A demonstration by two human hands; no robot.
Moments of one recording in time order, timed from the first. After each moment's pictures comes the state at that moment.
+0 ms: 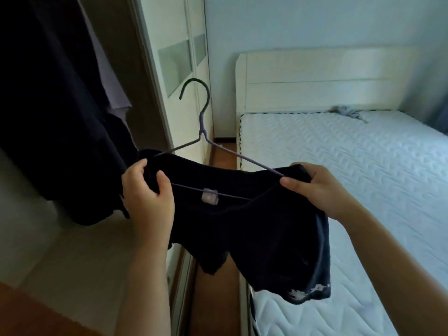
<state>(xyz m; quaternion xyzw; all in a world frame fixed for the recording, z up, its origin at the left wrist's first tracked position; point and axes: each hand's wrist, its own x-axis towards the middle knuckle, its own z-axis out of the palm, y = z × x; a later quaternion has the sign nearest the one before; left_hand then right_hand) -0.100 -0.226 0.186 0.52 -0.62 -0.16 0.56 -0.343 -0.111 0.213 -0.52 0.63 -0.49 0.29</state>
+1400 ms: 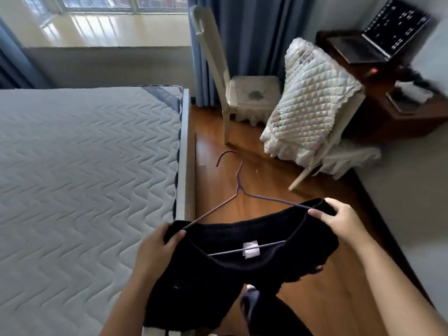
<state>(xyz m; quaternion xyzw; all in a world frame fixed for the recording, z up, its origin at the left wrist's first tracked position) -0.661 0.203 0.011 -0.12 -0.91 -0.35 -0.18 -0.487 0.539 0.025 0.37 0.80 -0.47 -0.07</state>
